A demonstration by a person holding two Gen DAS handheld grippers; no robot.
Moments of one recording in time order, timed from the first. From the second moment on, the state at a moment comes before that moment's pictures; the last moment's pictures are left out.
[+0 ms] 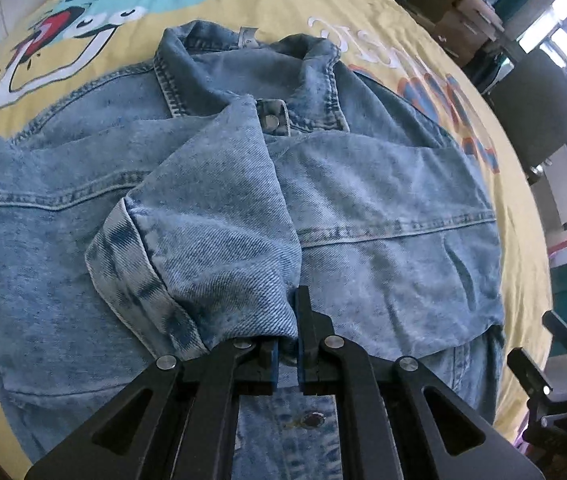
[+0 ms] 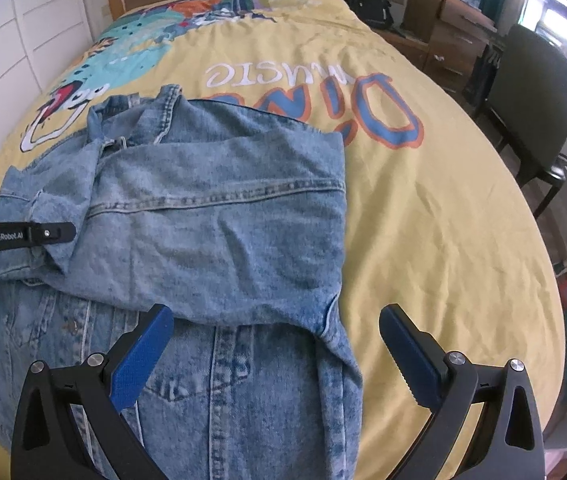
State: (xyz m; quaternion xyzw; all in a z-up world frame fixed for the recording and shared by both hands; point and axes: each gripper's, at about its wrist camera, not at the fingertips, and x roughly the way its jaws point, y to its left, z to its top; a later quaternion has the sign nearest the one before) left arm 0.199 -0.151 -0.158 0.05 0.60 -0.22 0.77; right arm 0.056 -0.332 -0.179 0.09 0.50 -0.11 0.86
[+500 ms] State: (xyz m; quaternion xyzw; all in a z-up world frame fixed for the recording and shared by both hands) left arm 0.175 -0.146 -0.129 0.07 0.58 -0.23 0.78; right arm 0.045 -0.340 -0.181 0.10 0.49 -0.11 0.86
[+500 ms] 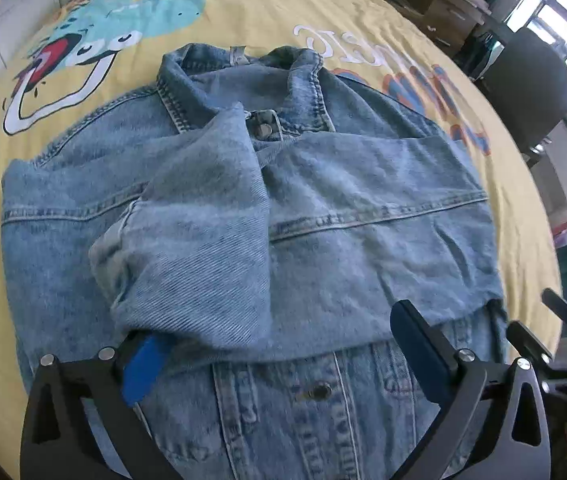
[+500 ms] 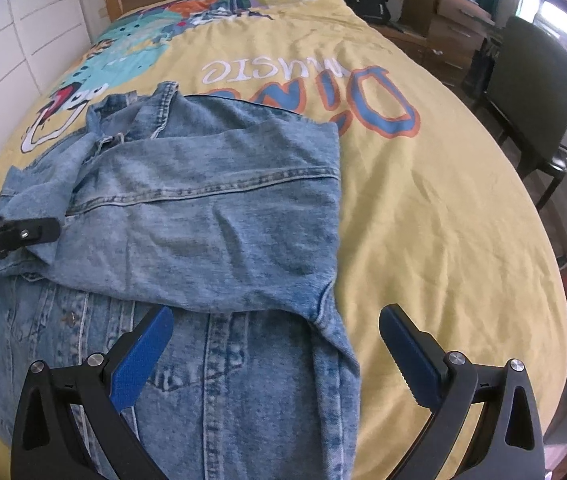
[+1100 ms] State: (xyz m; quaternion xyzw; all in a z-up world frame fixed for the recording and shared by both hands) left arm 0.159 0.024 -0.125 0.10 0.57 -0.11 0.81; right arm 0.049 -0.319 -0.182 0.09 0.50 -0.09 0.86
